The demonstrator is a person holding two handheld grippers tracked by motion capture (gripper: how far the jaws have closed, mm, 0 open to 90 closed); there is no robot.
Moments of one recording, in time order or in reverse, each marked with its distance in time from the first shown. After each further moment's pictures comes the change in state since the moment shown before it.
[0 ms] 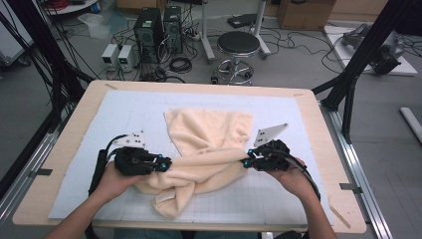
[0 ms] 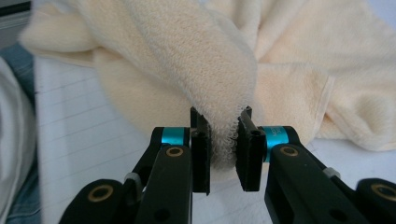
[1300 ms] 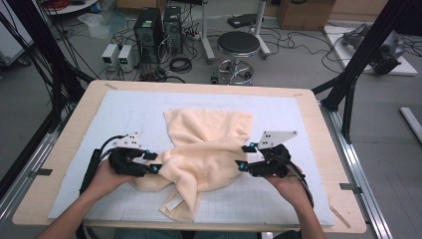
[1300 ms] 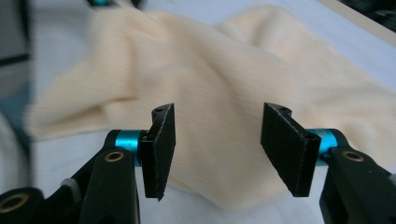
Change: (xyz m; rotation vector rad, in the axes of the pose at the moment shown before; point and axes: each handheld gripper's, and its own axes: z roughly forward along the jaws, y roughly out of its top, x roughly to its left) left arm 0.020 -0.025 -0.006 0.100 0.065 0.042; right arm 0.023 -0.003 -0.009 -0.202 -0.060 0.029
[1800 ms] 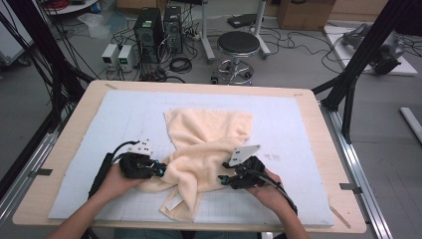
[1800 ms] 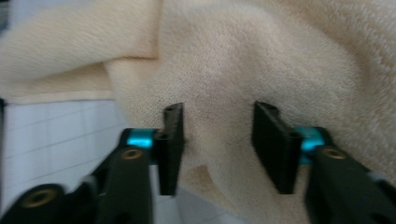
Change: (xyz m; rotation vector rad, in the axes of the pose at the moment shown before) left arm -0.004 -0.004 0.024 0.076 0.007 0.011; right arm 0.025 -0.014 0.066 0.185 0.026 -0.102
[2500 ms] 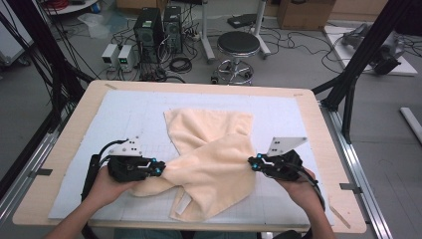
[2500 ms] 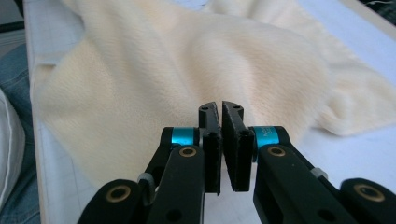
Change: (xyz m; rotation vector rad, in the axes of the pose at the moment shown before) left arm -0.044 0.027 -0.048 -0.159 -0.027 0.043; right arm -0.023 -0.020 -0.095 -0.102 -0.085 0.071
